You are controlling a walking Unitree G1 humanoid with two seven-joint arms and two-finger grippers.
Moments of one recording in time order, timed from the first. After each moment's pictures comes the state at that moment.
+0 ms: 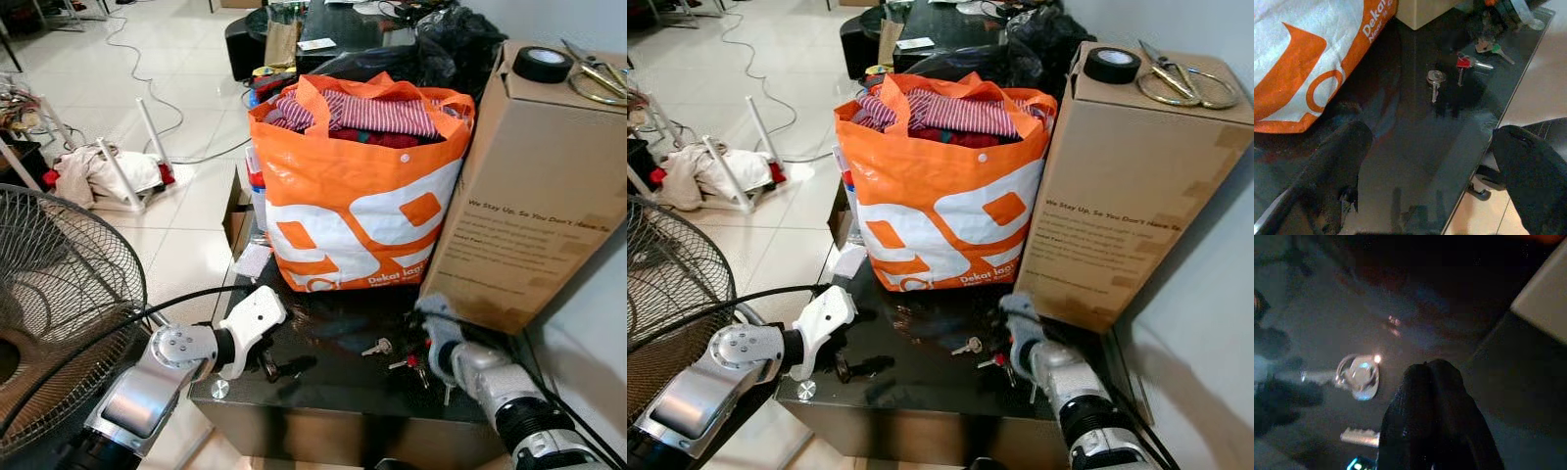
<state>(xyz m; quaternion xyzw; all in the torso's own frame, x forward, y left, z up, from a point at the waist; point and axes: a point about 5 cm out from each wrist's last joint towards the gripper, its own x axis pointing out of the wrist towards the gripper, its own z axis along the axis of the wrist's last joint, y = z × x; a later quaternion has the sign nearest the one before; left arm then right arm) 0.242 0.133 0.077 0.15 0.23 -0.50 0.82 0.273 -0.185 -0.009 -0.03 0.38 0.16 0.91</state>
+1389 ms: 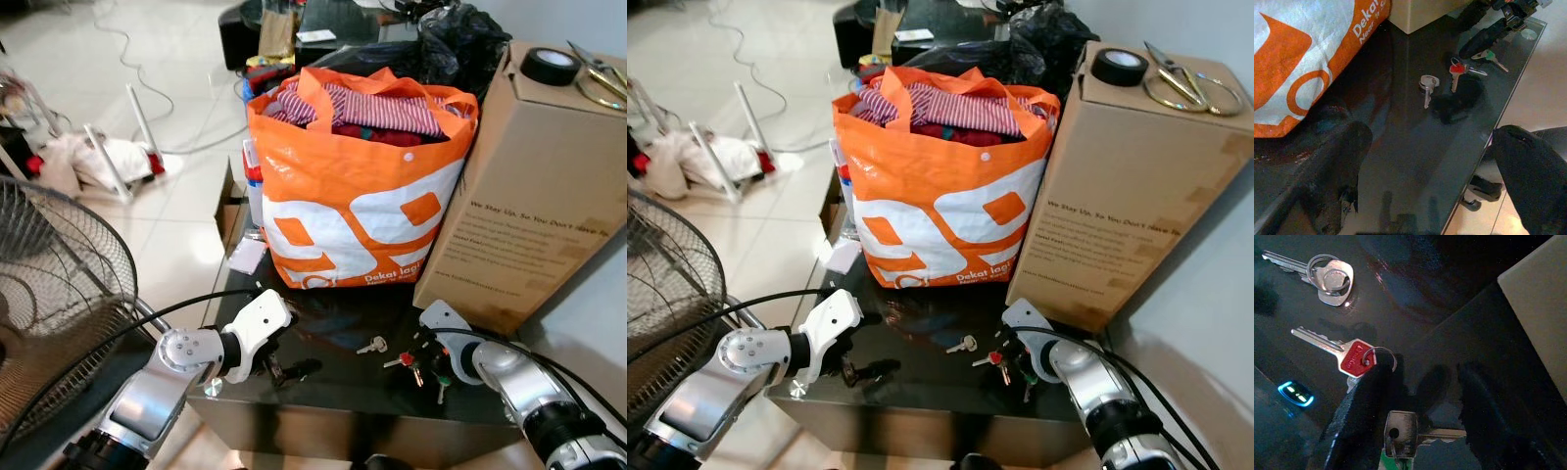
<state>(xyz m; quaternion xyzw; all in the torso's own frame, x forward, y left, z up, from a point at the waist) 0.239 0.128 0.071 0.14 0.23 -0.49 0.83 0.265 -0.207 -0.003 -0.22 0.41 0.26 0.85</state>
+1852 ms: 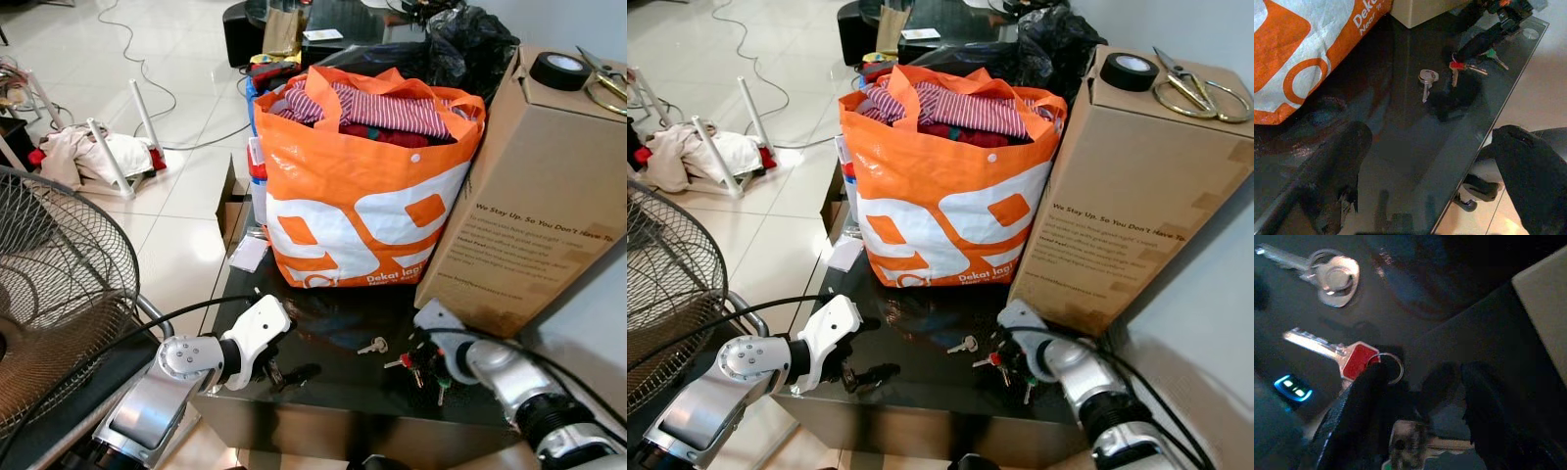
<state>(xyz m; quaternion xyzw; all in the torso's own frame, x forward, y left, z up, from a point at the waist) 0.235 0.128 0.067 0.14 0.24 -0.49 0.83 0.269 -0.201 -0.011 -0.23 0.42 0.25 0.84</state>
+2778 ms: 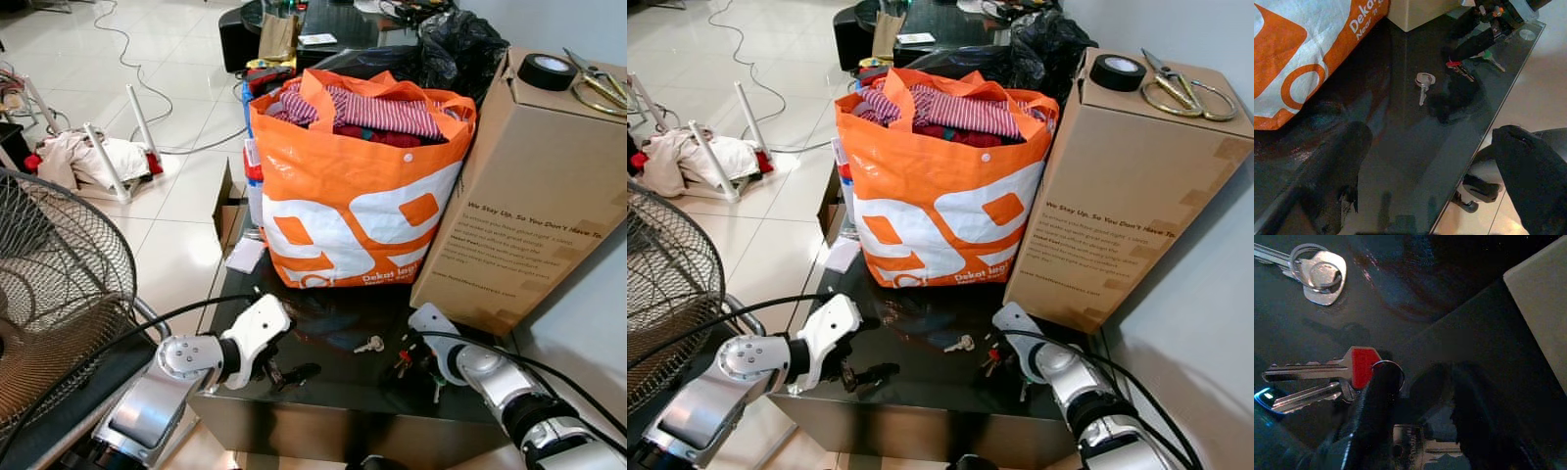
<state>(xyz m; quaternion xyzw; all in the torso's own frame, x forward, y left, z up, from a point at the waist) 0.235 0.128 0.067 0.14 0.24 -0.49 0.83 0.268 -0.195 -0.021 -0.23 0.40 0.24 0.85</state>
